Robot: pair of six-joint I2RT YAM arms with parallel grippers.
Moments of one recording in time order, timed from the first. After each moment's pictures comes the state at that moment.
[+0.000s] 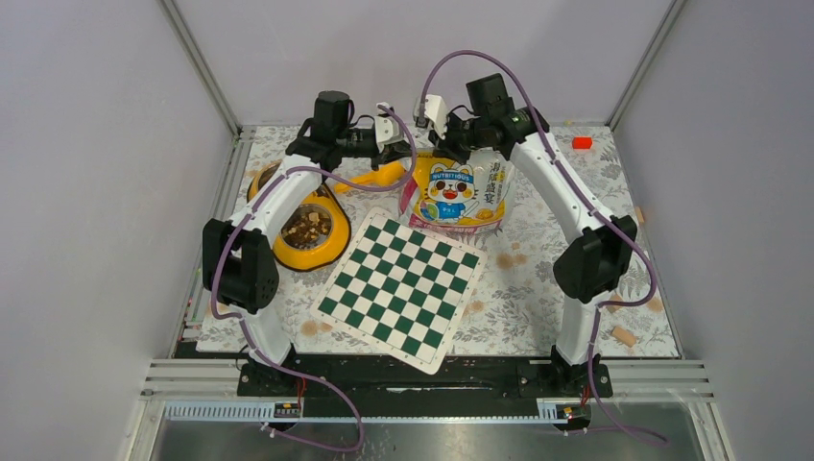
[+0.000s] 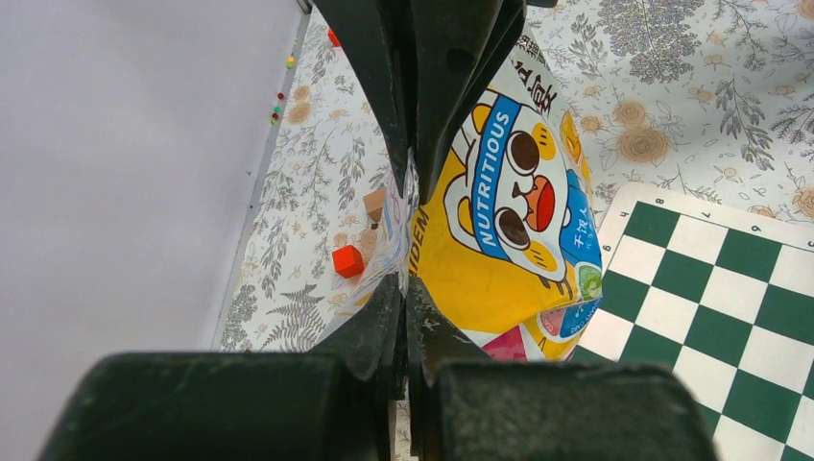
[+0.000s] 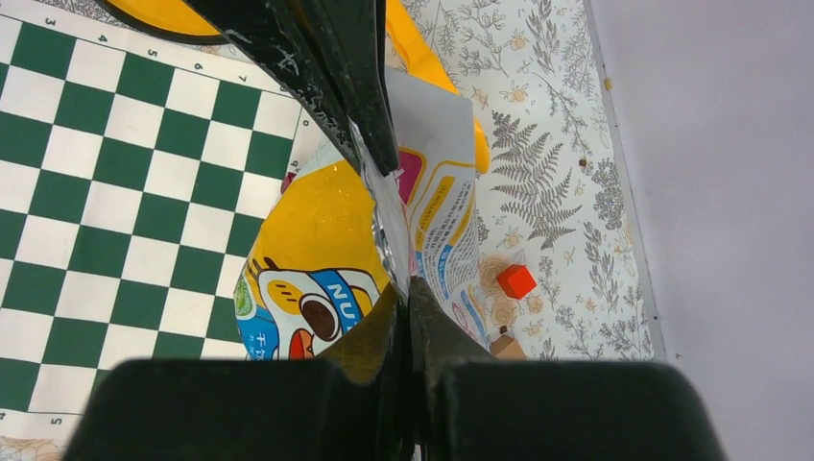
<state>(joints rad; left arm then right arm) -0.32 1.79 1.61 -0.25 1.00 0.74 0.43 1.92 2.02 -0.86 -0.51 -0.81</state>
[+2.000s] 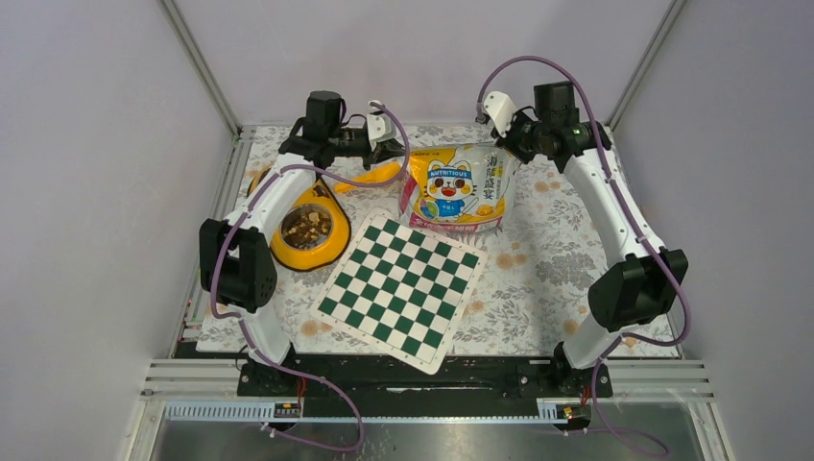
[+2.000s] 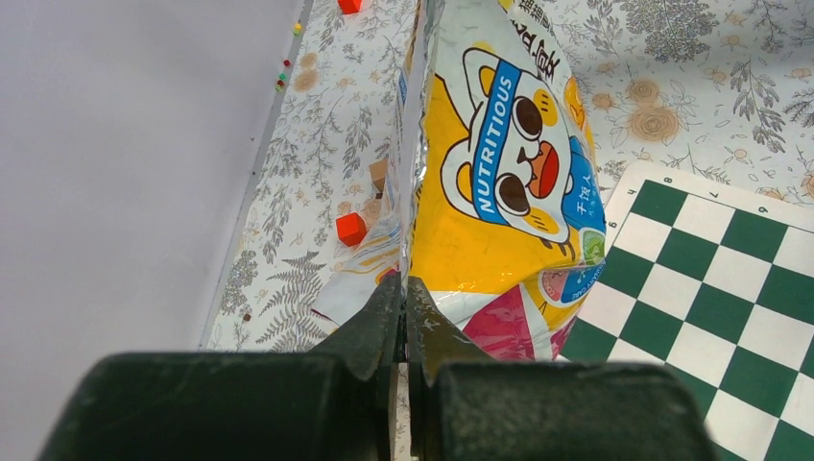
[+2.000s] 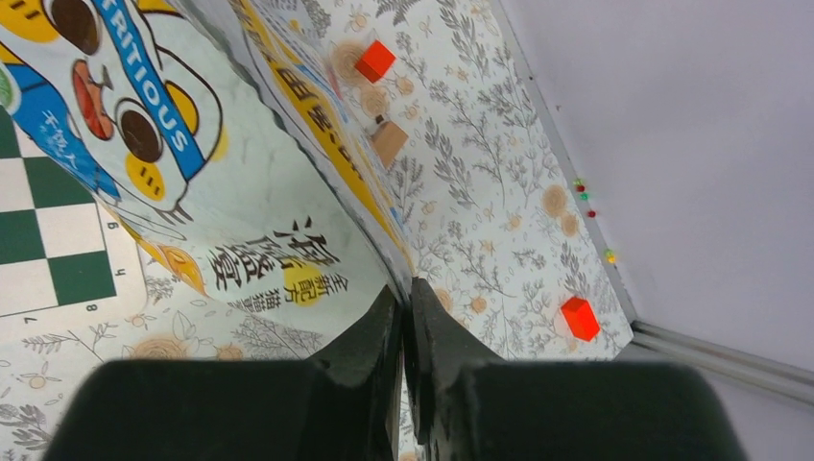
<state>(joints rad) -0.28 1.79 1.61 -0.29 1.00 0.75 0.22 1.67 1.74 -0.79 -0.27 -0.84</state>
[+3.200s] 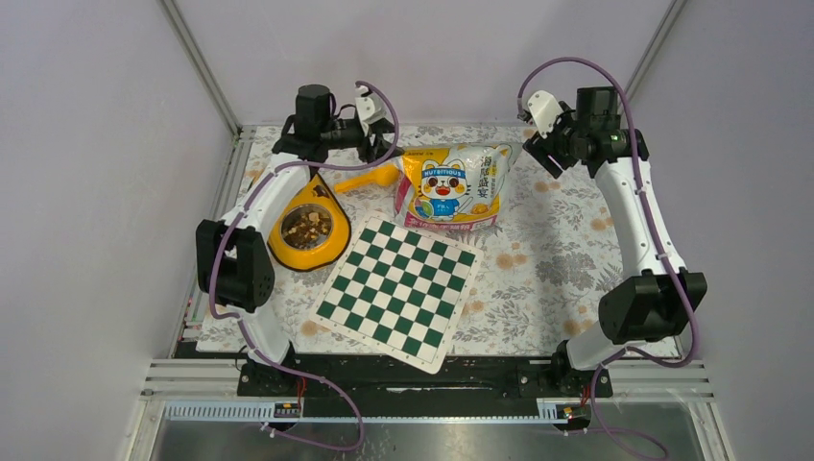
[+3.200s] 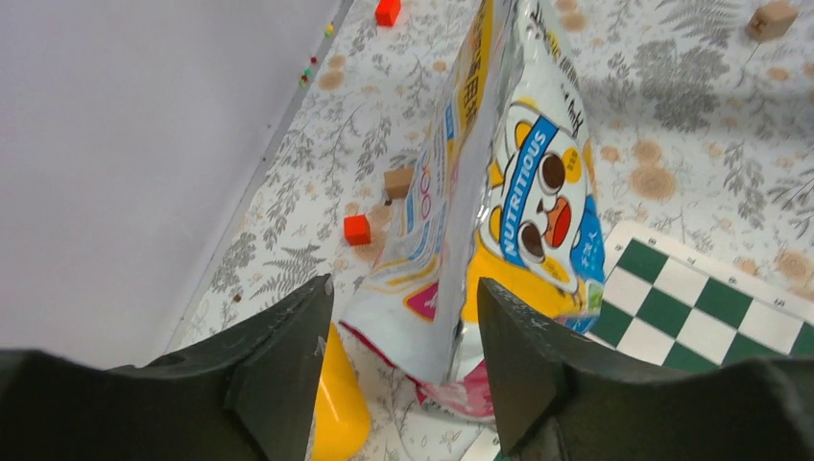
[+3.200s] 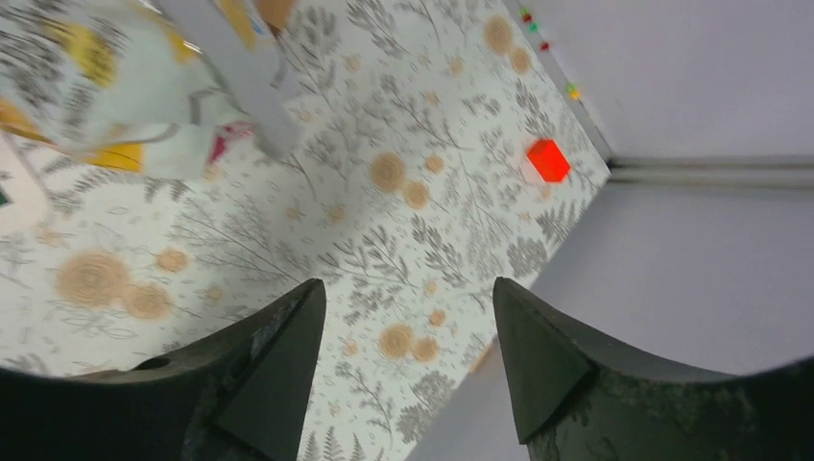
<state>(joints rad) -0.24 1.79 1.61 -0.17 0.99 0.50 0.06 1.57 1.66 -0.84 -0.13 -0.83</state>
